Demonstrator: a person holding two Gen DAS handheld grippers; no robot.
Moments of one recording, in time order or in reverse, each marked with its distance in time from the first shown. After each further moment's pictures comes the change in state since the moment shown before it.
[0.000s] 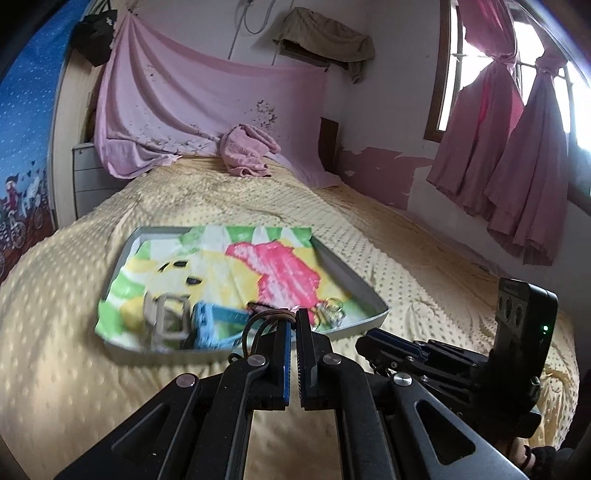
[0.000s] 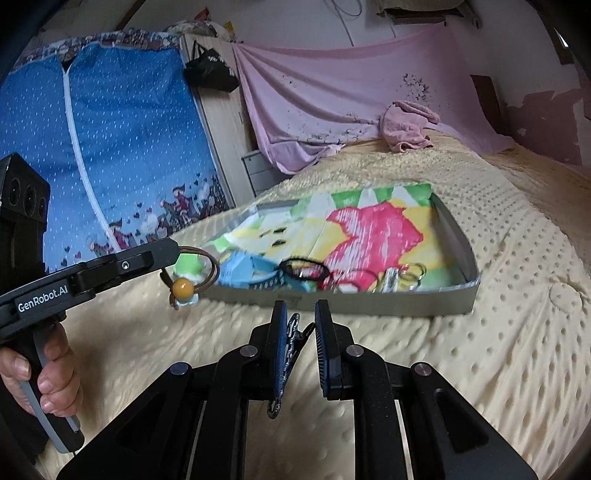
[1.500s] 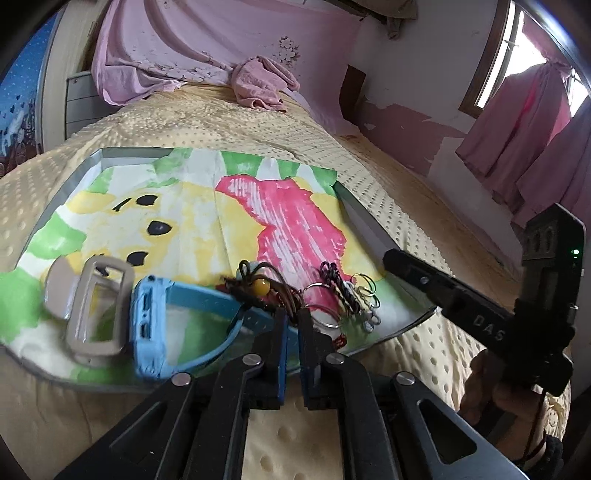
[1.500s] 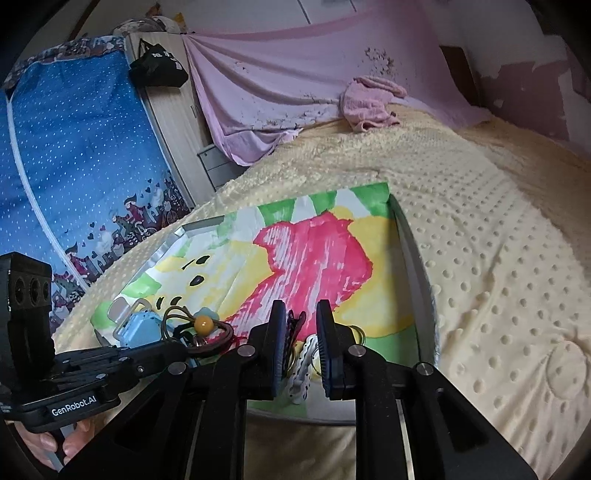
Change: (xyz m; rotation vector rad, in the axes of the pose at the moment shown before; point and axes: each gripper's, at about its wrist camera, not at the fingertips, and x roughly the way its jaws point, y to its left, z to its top) left arm 0.112 0.024 -0.011 -0.143 0.233 -0.007; right arm 0.084 -0.067 0.051 0.089 0.083 -0.102
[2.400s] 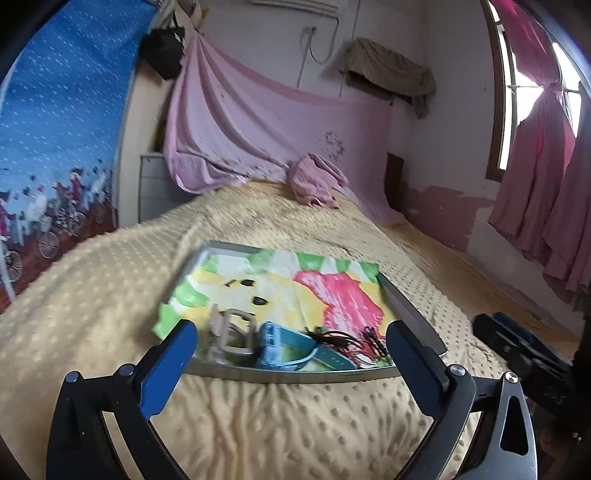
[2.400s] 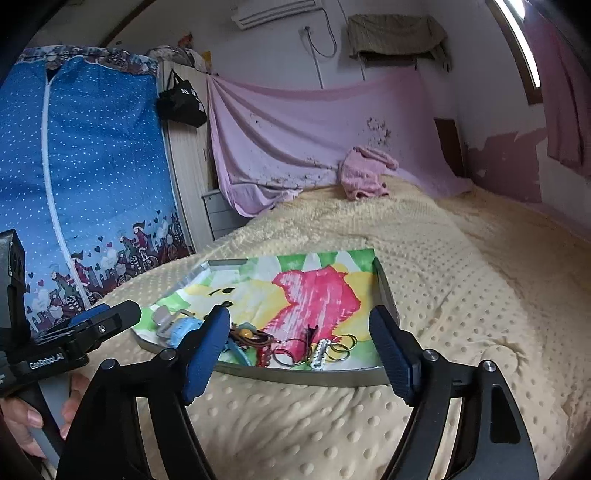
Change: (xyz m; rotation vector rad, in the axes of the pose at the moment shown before) left arm -0.117 0.000 -0.032 -0.012 -0.403 0.254; right arm -0.126 0.042 -0.020 -0.110 -0.249 -0.084
